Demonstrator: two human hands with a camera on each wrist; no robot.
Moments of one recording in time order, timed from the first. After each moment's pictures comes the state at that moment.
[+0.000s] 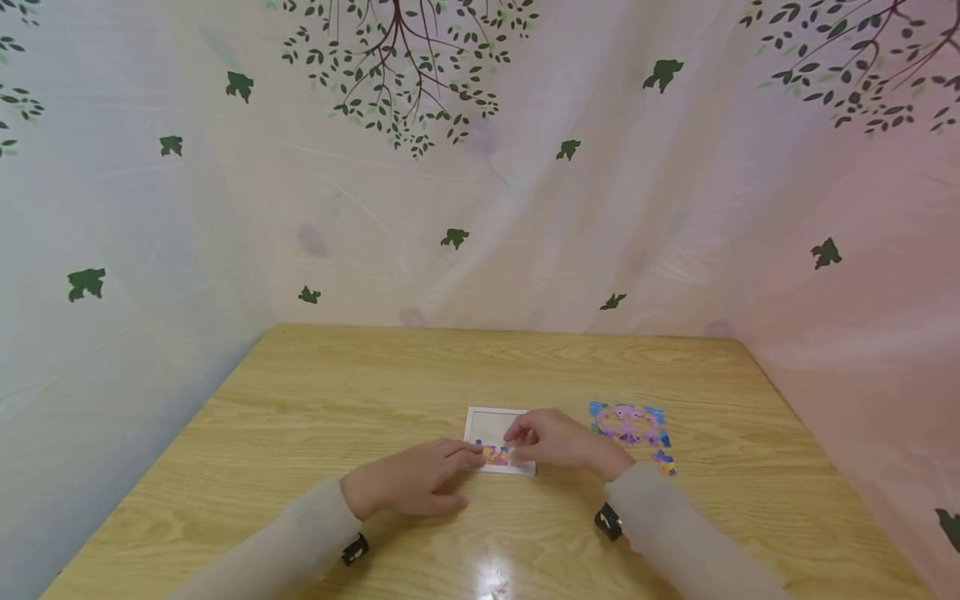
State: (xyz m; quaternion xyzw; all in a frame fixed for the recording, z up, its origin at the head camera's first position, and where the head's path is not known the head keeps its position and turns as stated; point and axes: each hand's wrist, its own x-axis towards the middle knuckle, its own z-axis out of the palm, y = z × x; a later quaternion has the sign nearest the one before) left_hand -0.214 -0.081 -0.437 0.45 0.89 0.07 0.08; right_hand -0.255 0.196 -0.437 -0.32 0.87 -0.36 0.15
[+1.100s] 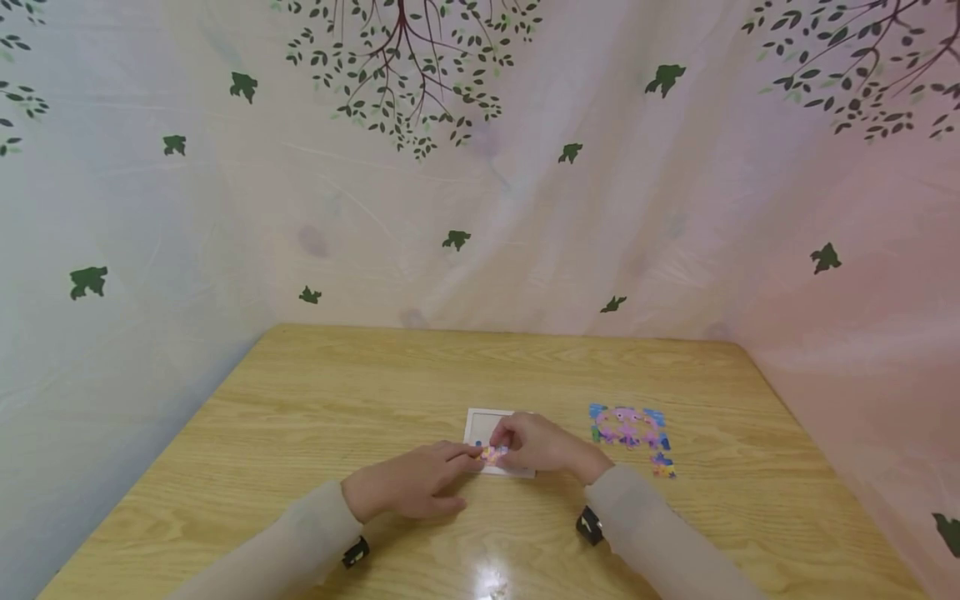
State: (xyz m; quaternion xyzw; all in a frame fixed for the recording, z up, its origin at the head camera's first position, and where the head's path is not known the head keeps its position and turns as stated) left_hand -0.211 -0.083 -0.438 0.46 0.88 0.06 0.06; right_hand -0.254 0.171 -0.440 -0.32 0.86 -0.36 0.16
